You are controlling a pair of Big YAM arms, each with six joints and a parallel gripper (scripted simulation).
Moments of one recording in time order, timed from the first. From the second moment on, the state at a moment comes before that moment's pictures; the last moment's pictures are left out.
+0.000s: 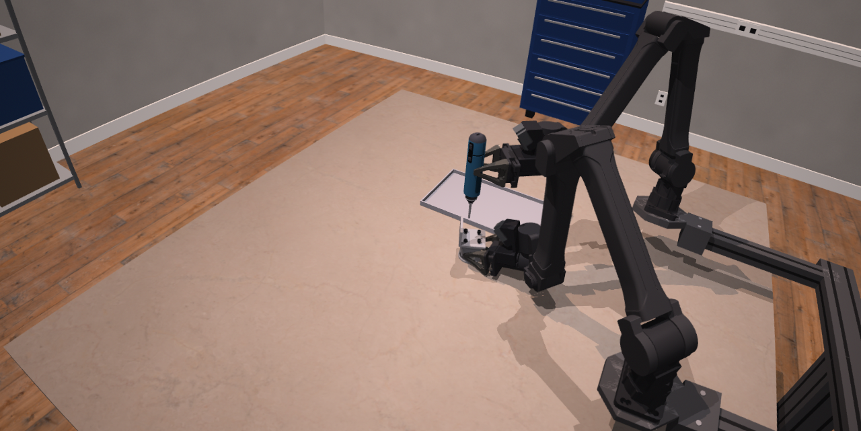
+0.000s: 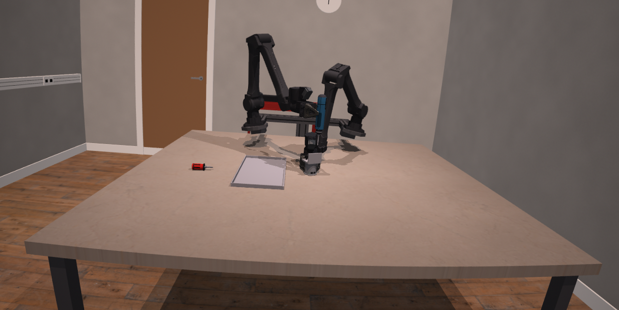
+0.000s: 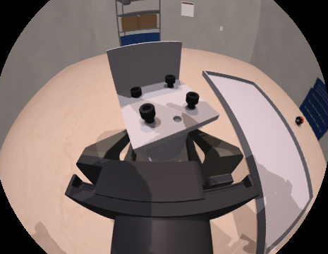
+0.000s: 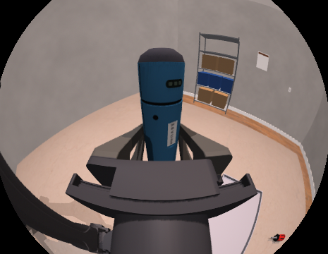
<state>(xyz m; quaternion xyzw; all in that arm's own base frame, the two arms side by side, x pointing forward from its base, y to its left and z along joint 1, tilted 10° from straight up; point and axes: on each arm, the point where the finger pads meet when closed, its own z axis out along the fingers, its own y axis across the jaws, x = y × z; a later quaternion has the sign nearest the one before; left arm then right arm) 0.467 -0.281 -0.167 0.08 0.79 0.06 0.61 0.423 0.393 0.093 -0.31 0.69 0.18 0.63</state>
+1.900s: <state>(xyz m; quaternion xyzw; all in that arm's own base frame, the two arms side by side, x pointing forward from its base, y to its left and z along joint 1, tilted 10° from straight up) 0.467 -0.281 -0.167 0.08 0.79 0.06 0.61 0.425 0.393 0.087 -0.31 0.68 0.19 0.64</state>
